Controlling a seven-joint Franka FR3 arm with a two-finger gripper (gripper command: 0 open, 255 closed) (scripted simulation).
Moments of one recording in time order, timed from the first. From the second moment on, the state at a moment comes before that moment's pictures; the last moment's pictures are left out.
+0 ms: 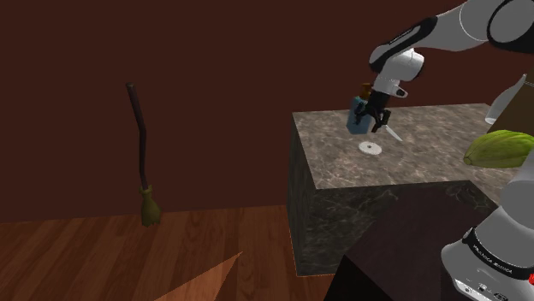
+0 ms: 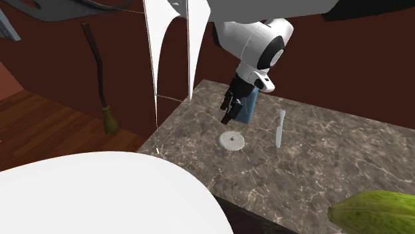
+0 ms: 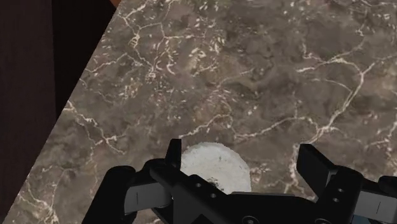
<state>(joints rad) -0.39 0.38 -0.15 -1.92 0.45 1.96 1.01</state>
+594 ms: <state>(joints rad) -0.45 0.52 -0.18 -1.89 0.55 2.03 1.07</state>
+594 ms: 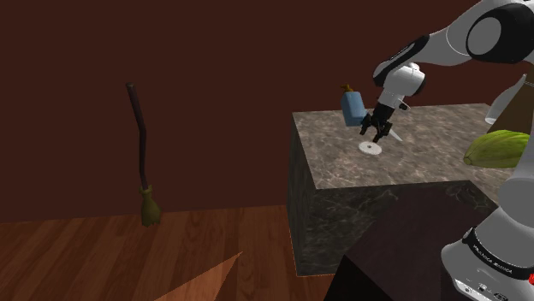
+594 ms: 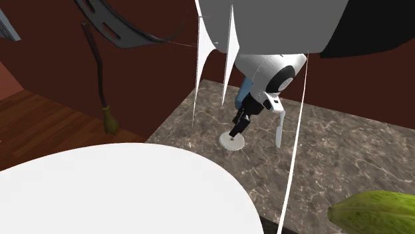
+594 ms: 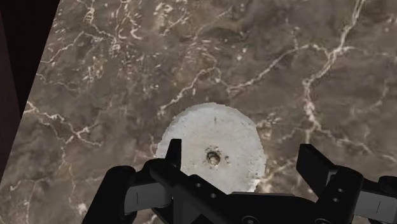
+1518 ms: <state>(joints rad) -0.45 0.56 -0.18 -1.89 0.57 2.06 1.06</state>
